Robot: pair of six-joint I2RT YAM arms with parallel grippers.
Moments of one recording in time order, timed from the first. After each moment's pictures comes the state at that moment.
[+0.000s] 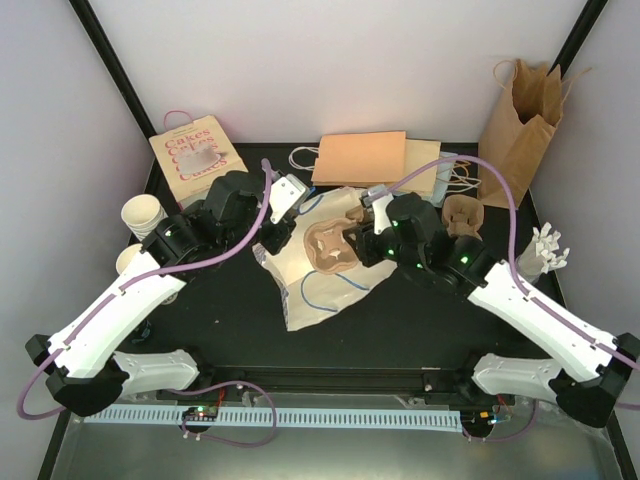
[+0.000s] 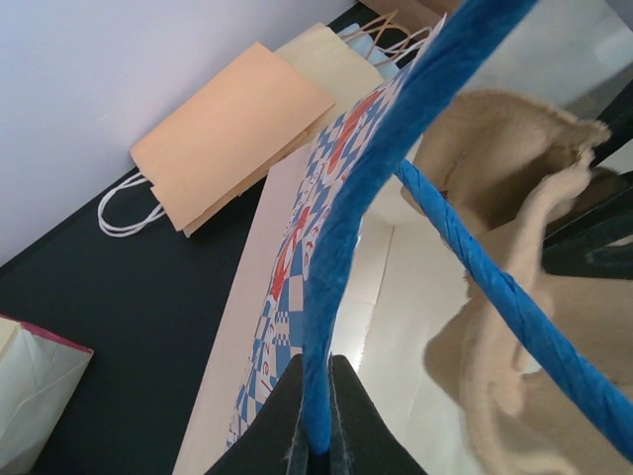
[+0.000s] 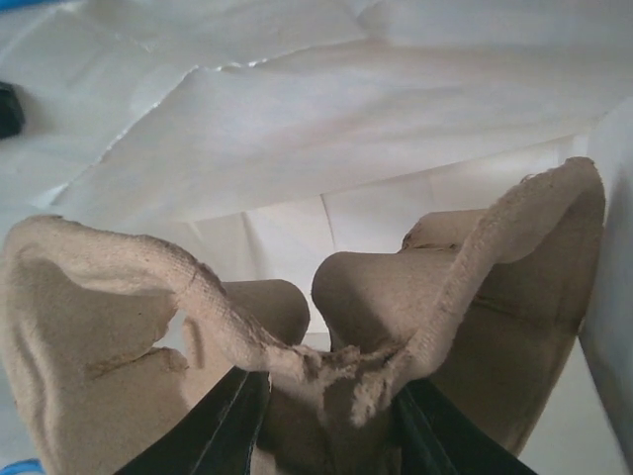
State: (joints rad) left arm -0.78 1.17 1.45 -0.86 -0.08 0.08; right arm 0.84 1.13 1.20 -0.62 -0.02 0.38
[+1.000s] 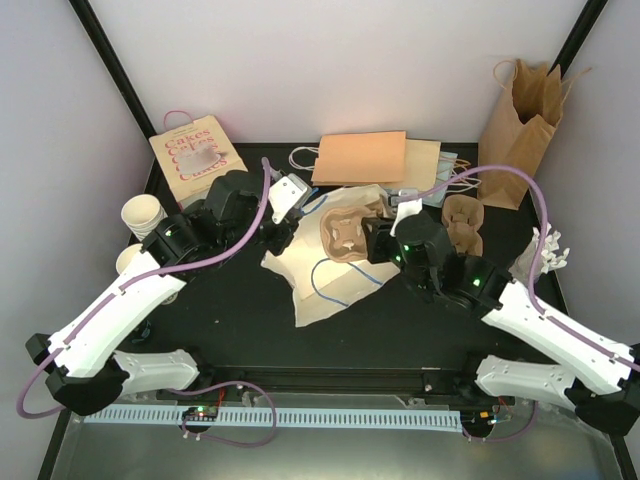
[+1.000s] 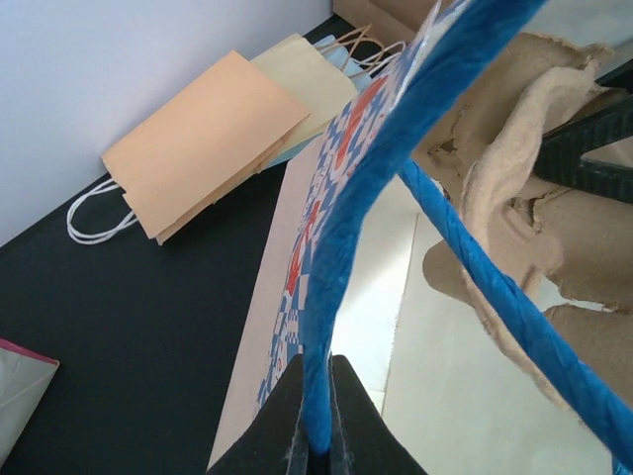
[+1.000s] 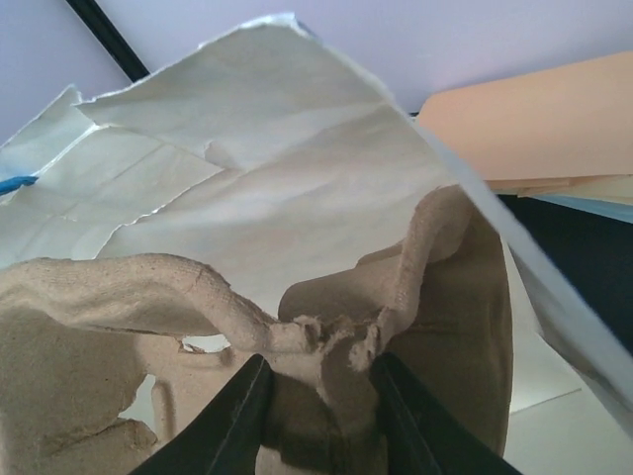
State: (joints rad) left arm -0.79 1.17 1.46 -0.86 -0.04 0.04; right arm 0.96 1.02 1.10 -0.52 0.41 0.60
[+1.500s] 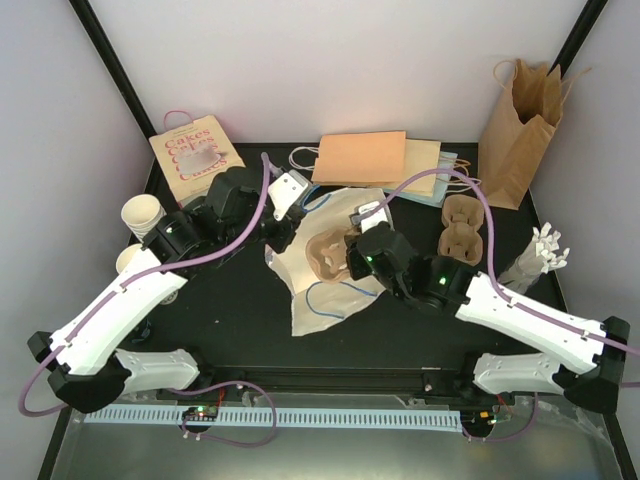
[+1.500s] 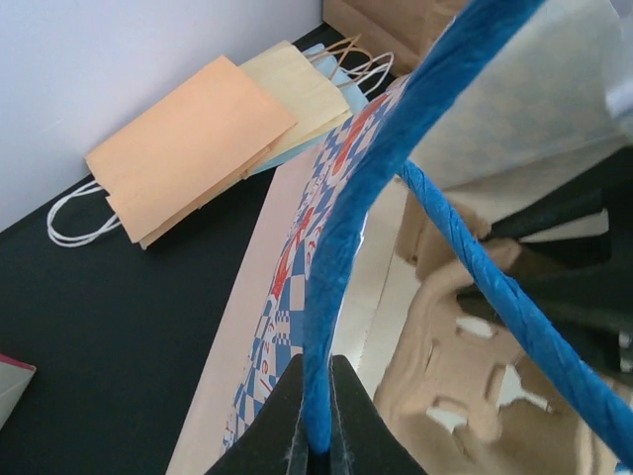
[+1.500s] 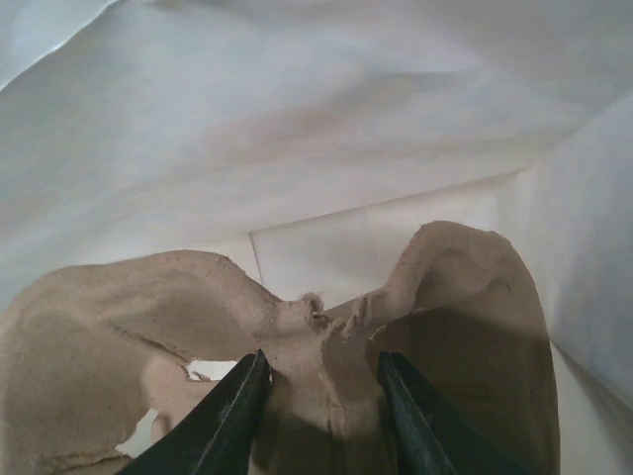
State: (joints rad) left arm -0.79 1.19 1.49 -0.86 -0.02 0.01; right arm 1.05 1.15 1.12 -0.57 0.49 0.42
